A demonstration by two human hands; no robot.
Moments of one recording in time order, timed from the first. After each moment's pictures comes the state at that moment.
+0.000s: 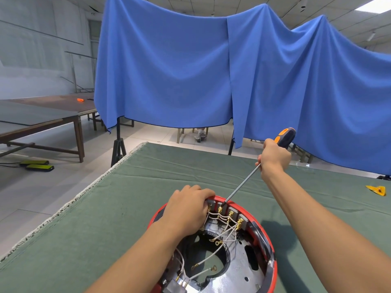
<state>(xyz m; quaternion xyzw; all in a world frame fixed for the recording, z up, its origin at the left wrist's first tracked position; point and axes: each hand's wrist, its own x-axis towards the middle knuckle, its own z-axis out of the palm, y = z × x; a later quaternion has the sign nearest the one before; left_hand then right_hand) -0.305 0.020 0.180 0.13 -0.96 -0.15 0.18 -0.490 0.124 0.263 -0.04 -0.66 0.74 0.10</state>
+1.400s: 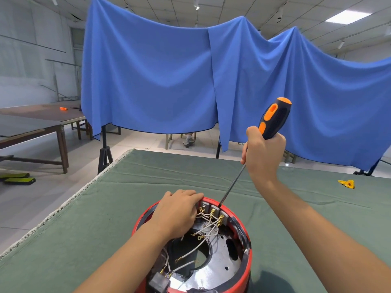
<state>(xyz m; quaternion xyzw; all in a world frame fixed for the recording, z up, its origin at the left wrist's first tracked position) -0.303 0.027 0.181 0.07 -0.98 -0.08 0.16 -0.396 0.163 0.300 0.27 -0.58 0.73 0.23</state>
